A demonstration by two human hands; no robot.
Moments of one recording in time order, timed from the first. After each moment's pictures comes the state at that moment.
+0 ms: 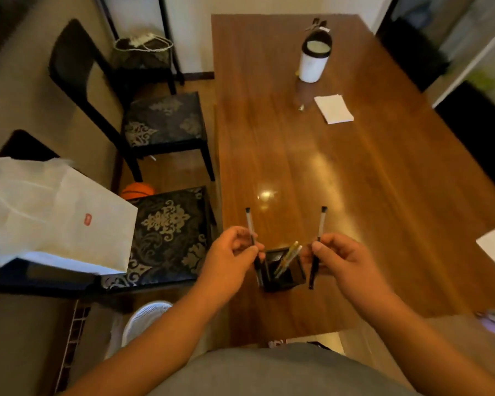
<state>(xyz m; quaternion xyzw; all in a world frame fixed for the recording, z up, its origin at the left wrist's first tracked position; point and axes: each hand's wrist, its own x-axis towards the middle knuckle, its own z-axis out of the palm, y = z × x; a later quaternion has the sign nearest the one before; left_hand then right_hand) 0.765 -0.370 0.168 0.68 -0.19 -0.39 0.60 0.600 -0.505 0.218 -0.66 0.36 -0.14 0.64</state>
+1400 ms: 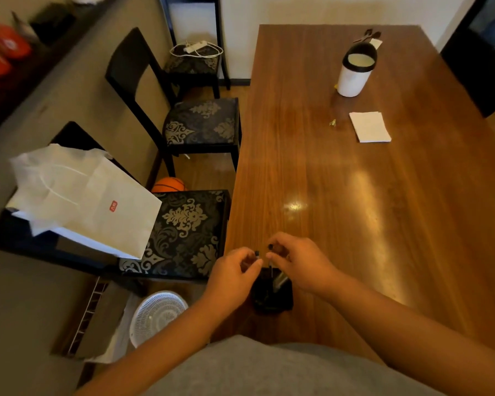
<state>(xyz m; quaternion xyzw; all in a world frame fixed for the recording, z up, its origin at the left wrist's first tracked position) 0.743 -0.405 0.128 0.85 -0.27 -0.20 0.41 0.671 -0.577 0.148 -0.92 0.11 0.03 0.37</state>
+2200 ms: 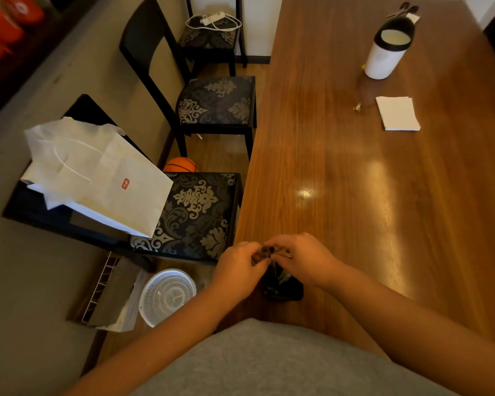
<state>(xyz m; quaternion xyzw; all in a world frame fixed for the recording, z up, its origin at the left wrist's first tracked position) 0.747 -0.397 0.115 0.87 -0.28 -0.21 0.35 0.683 -0.565 0.143 -0.93 0.03 0.11 0.35</state>
